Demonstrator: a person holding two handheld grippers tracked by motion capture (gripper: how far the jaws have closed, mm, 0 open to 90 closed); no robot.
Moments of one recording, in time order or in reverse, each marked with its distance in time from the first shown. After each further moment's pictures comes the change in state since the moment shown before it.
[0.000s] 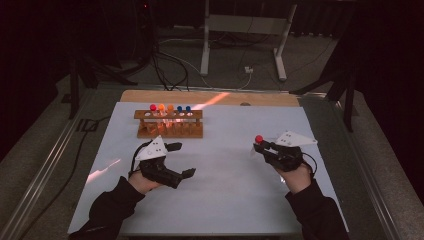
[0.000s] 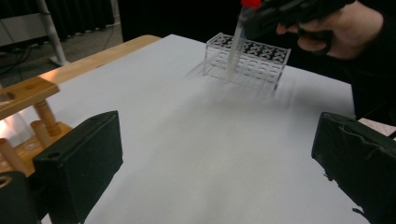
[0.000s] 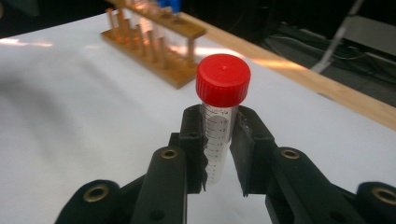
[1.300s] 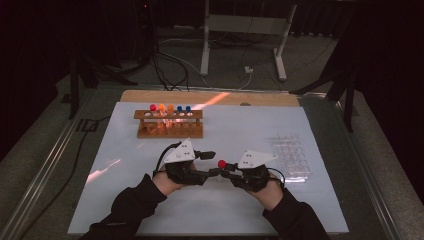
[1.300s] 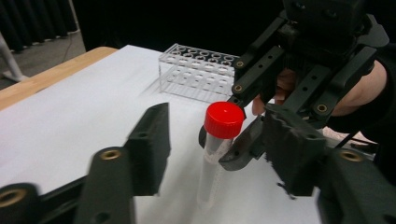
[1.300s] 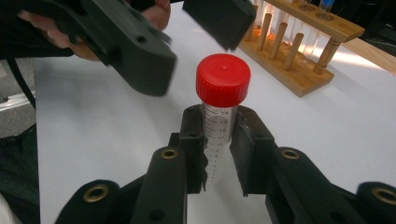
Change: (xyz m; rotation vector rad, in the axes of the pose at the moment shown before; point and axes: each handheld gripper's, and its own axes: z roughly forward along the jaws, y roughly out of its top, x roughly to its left) left arm -0.032 0.024 0.051 0.000 -0.105 0.060; right arm 0.082 0.005 0.031 0.047 0.272 -0.122
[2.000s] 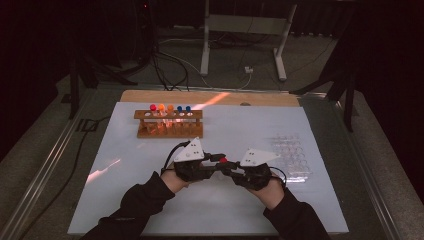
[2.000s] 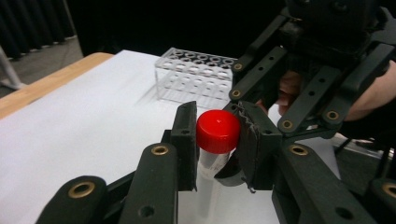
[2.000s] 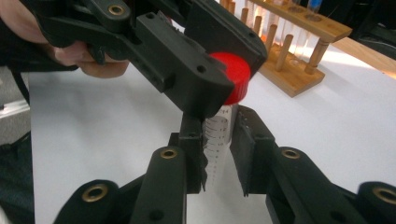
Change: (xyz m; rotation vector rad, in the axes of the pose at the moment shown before) left arm 0.000 0.005 0.017 -0.002 -0.011 0.021; right arm -0.004 -0.001 -0.002 -0.016 -0.015 0.027
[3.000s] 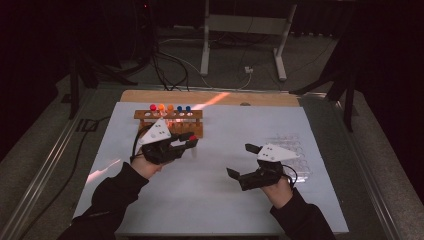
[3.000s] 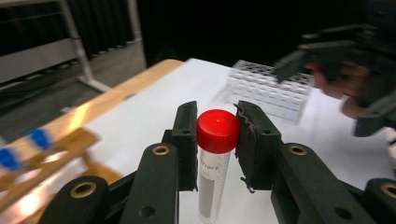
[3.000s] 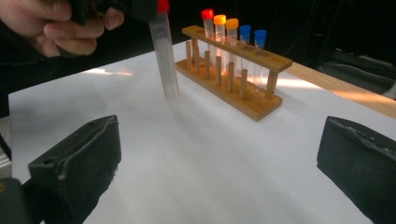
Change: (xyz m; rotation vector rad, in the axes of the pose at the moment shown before) left arm 0.046 0.014 -0.079 -0.022 0.240 -0.032; right arm -0.014 -0.003 -0.023 -0.167 -0.088 0.087
